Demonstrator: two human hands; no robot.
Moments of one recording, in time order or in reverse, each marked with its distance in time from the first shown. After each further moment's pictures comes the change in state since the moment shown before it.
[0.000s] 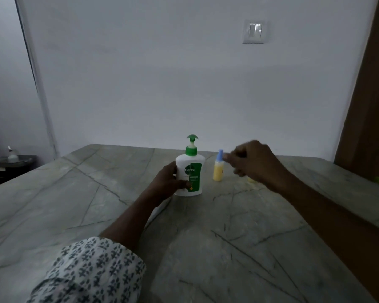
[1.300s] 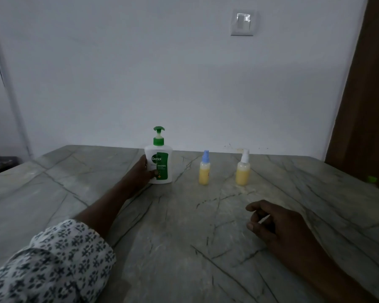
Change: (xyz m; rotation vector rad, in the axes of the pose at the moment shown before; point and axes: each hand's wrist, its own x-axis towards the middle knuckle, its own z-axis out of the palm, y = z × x) left_hand 0.084 -0.040 -0.023 0.020 0.110 -0.101; right_hand -0.090 0.096 0.011 -0.023 0.043 -0.014
